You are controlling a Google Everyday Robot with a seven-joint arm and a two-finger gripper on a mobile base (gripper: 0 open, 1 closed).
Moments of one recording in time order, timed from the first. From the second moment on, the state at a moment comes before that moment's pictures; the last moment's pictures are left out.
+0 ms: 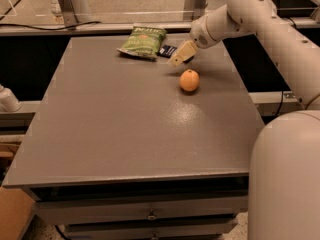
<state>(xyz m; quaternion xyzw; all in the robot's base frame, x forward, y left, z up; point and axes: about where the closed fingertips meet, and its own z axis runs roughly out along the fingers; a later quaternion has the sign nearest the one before) 0.800 -0.087 0.861 -0.50 0.75 0.11 0.42</state>
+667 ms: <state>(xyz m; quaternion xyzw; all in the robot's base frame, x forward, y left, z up) 0.771 -0.107 0.911 -0.48 0.73 0.12 0.46</state>
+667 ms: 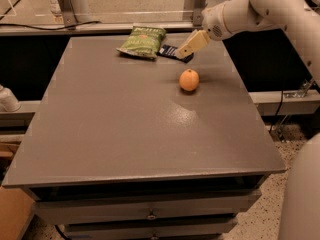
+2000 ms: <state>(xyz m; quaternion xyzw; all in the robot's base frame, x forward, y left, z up) 0.660 -0.108 0.949 -0.46 0.72 0.18 0.49</state>
